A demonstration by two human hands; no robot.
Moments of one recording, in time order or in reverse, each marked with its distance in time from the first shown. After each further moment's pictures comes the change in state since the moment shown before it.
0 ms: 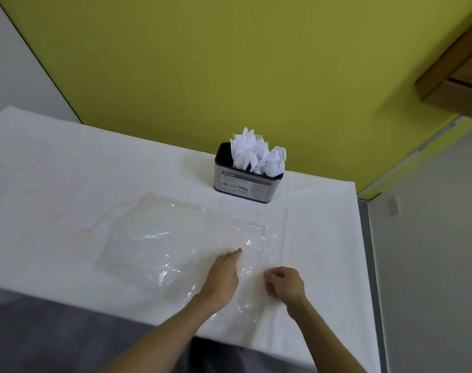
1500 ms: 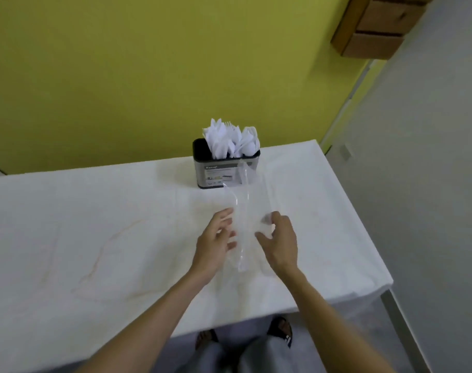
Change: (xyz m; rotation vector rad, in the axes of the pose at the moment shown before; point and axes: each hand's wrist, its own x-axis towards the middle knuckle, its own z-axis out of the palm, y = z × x) left_hand -0.008 -0.014 -0.096 -0.678 -0.100 0.135; right_hand -0.061 -0.043 0.068 -0.121 0.503 -0.431
